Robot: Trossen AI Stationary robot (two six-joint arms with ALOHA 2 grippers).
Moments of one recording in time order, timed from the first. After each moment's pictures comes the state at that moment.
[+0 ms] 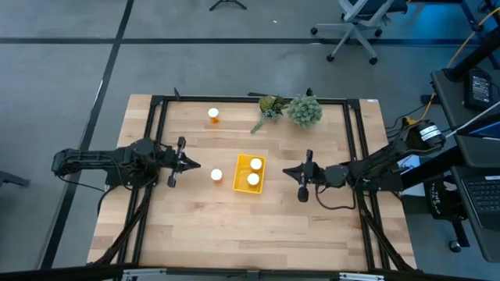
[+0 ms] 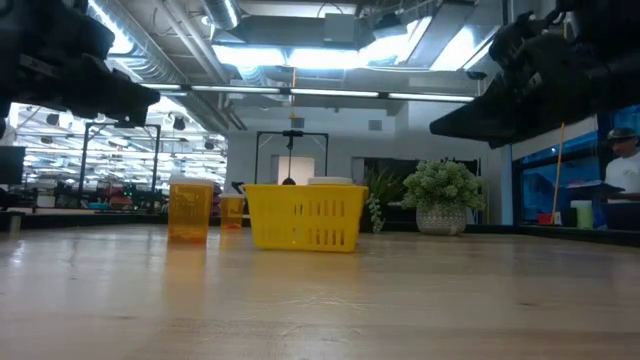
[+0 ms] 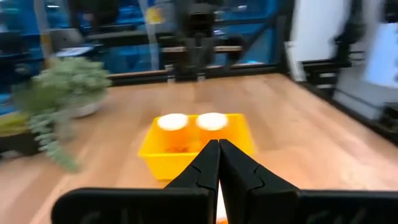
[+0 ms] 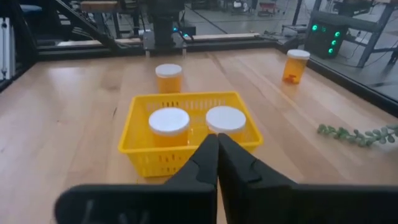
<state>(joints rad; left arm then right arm) 0.10 0.15 0.01 0.05 0.16 0.07 0.34 1.35 0.24 0.88 0.54 0.13</state>
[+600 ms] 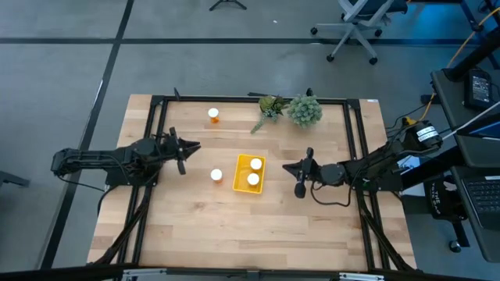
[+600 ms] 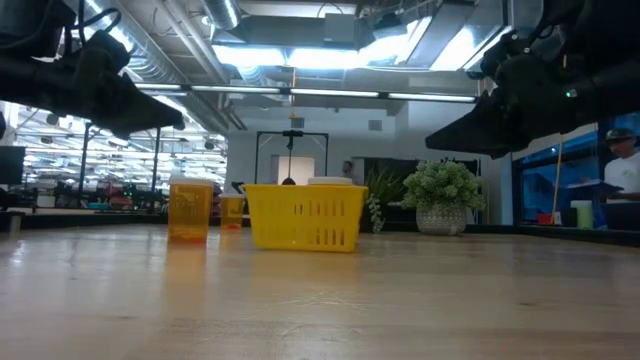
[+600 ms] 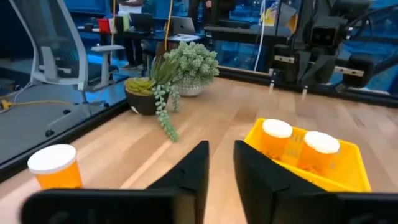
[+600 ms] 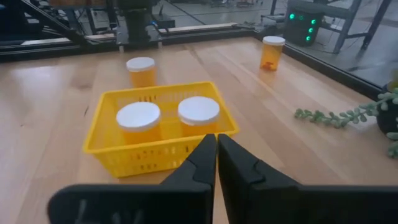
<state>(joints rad) 0.10 0.17 0.01 0.05 -0.28 -0.12 0.30 1.39 0.24 0.88 0.58 0.18</state>
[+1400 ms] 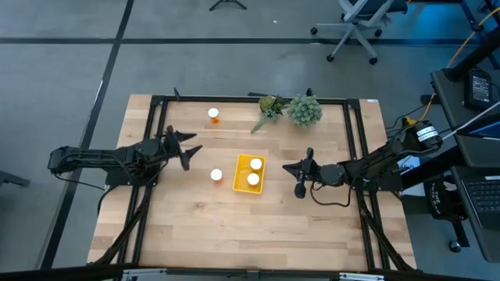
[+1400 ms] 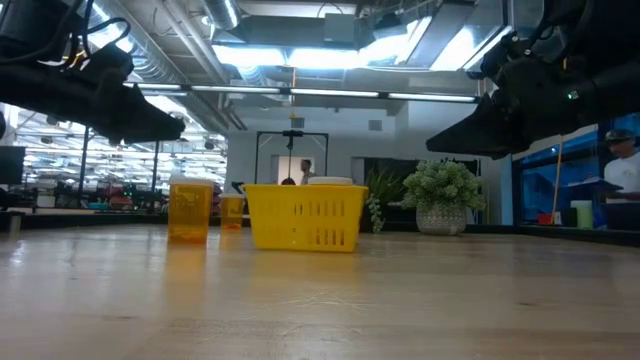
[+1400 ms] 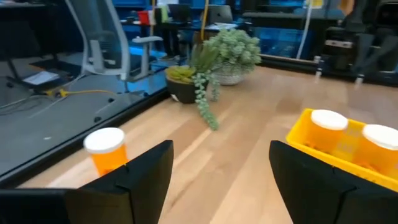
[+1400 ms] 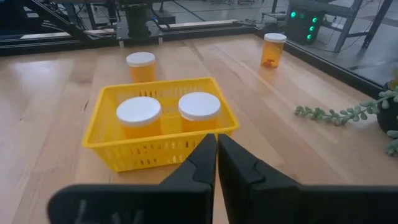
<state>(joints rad) 0.10 0.25 0.01 0.07 -0.44 -0.11 0.30 1.39 0.24 0.86 0.58 0.18</state>
